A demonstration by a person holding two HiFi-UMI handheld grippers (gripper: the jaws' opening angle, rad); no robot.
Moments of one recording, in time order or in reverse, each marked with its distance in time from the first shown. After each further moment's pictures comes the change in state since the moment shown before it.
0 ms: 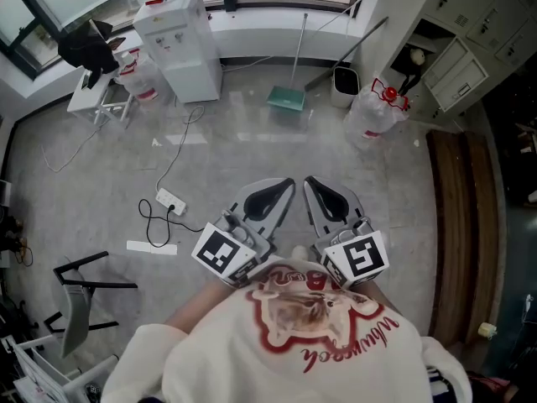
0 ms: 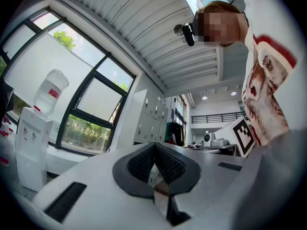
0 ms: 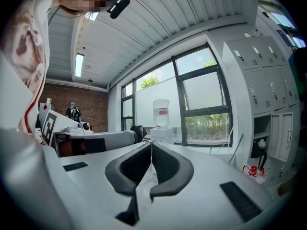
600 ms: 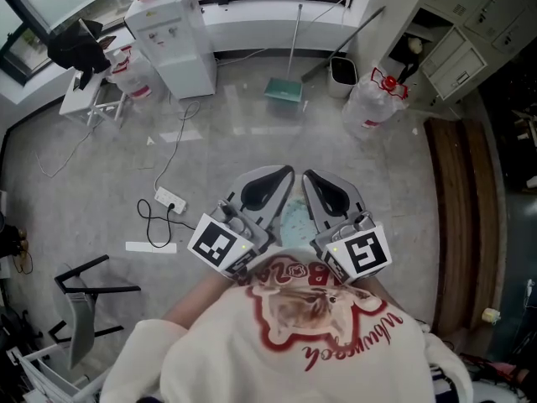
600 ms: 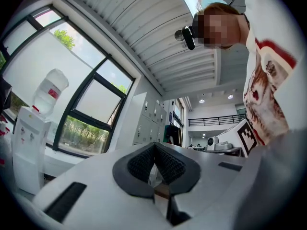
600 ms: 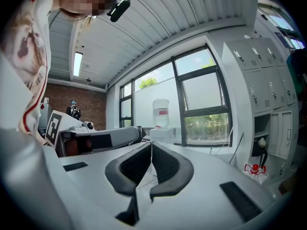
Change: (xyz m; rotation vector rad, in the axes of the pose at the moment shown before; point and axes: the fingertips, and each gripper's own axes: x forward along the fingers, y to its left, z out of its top) left arm -0.018 0.029 0.005 -0.008 -0.022 -0.034; right arm 0.022 0.022 -0.008 0.002 -0.013 -0.025
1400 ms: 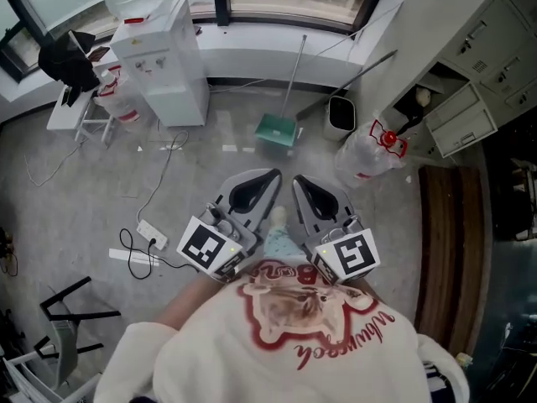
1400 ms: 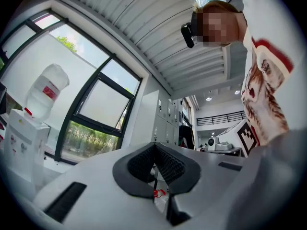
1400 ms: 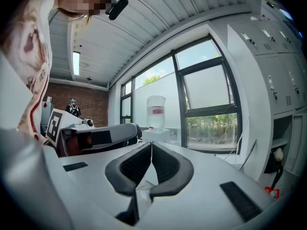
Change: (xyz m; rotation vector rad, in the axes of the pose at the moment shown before) left arm 0.161 0.176 0.010 0.047 -0.045 0.075; right arm 0.172 -0.167 0.017 -0.026 0.009 0.077
